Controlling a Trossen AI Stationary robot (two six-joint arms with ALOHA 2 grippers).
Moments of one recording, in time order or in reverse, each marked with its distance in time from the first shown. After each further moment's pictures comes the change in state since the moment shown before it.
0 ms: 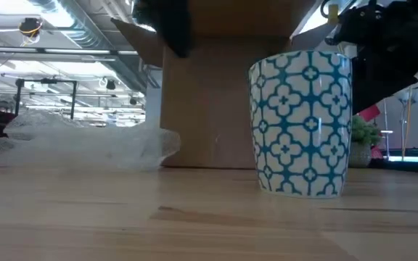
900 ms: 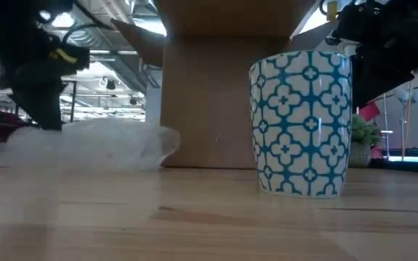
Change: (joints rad) left arm -0.006 -0.570 -0.987 0.285 -0.089 -0.528; right arm 0.000 0.000 0.000 0.040 0.000 -0.011
